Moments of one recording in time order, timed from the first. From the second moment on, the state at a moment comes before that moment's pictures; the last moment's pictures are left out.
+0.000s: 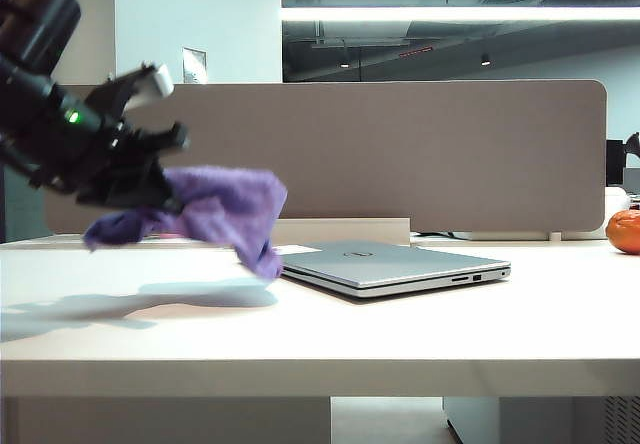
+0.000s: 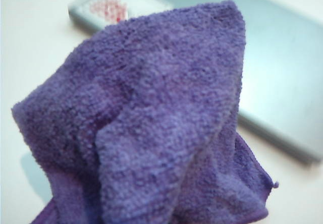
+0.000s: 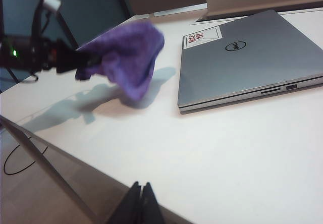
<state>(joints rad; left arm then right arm) -0.30 1.50 0.69 0.36 0.20 -0.03 0.00 0.00 0.01 -0.13 -0.66 0.22</state>
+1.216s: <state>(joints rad) -0.49 2.03 1.41 0.33 0.13 -0.02 0.00 0.00 0.01 -0.13 -0.65 0.22</state>
